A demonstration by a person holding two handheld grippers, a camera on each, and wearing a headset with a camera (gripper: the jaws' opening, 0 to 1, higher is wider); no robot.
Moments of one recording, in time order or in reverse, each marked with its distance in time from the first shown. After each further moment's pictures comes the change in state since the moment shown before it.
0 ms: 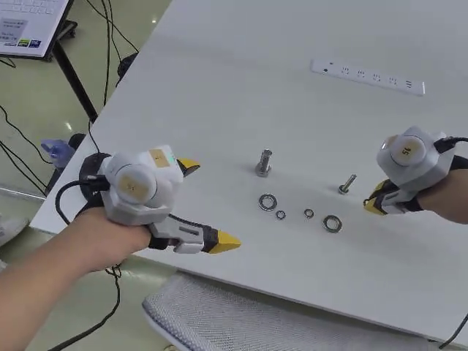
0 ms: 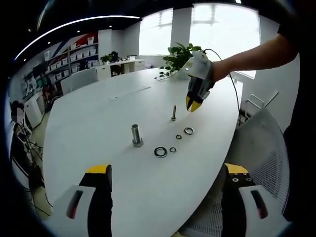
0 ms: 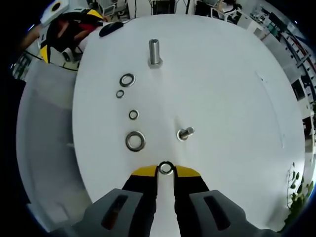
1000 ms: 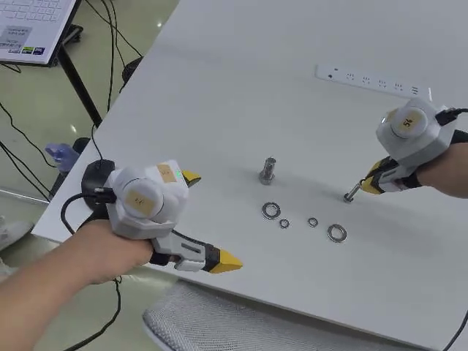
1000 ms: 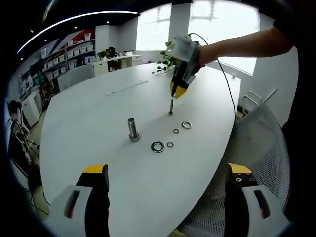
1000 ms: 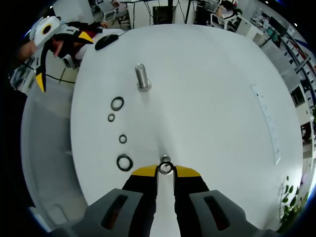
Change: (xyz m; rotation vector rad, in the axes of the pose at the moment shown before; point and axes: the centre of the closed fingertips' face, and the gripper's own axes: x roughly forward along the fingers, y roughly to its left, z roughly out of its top) left arm 0.002 -0.002 -0.012 0.002 0.030 -0.019; right arm -0.007 -0.023 0.049 -0.021 -0.042 0.008
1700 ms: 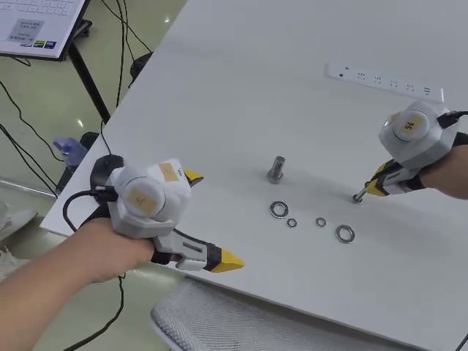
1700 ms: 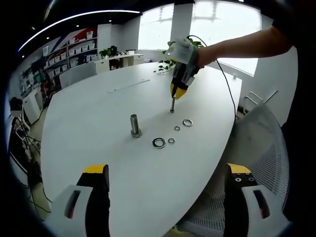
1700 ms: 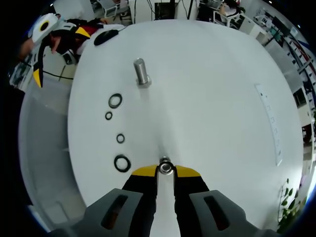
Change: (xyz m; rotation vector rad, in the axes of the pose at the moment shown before) left arm -0.005 0.003 -0.010 -0.014 0.011 0.008; right arm 0.012 -0.001 0.000 -0.019 0.034 0.005
